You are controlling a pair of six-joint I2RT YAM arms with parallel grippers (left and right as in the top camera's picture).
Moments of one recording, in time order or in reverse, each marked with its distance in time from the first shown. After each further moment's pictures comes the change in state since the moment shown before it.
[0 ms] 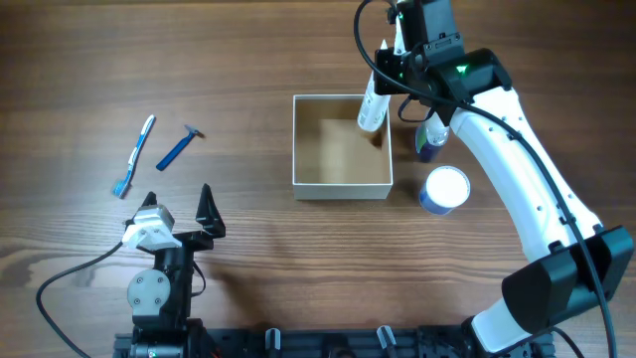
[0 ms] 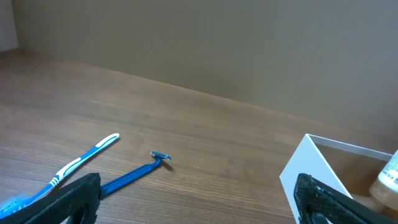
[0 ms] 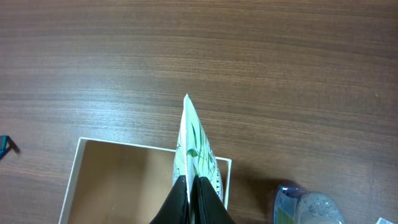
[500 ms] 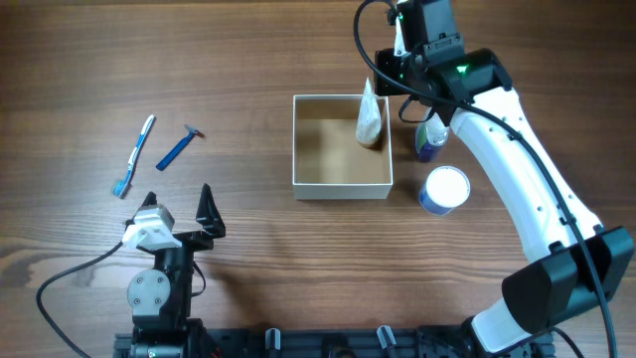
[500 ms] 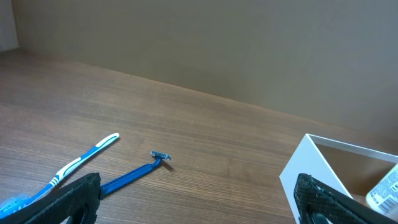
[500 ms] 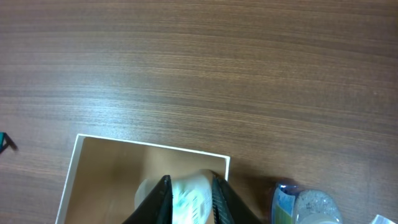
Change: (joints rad) left arm 0.000 0.000 0.000 0.000 0.000 0.000; right arm 0.000 0.000 -0.001 -0.010 0.003 -0.007
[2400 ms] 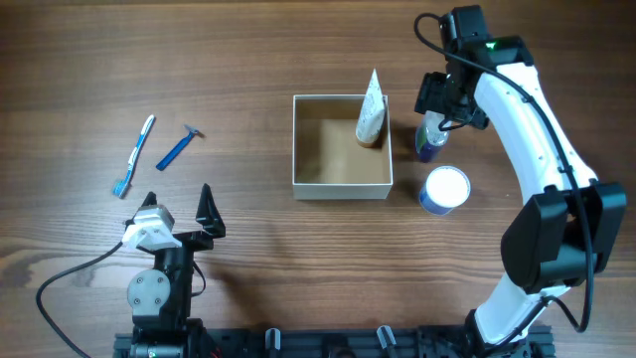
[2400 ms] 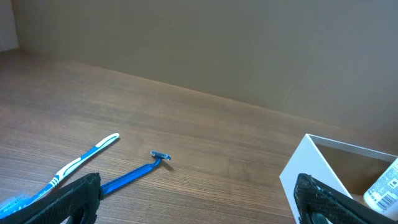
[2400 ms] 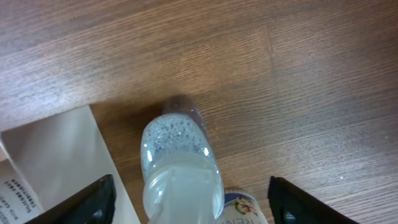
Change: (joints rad) left arm 0.000 0.000 0.000 0.000 0.000 0.000; right arm -0.209 0.156 -0.003 -0.302 0.087 0.197
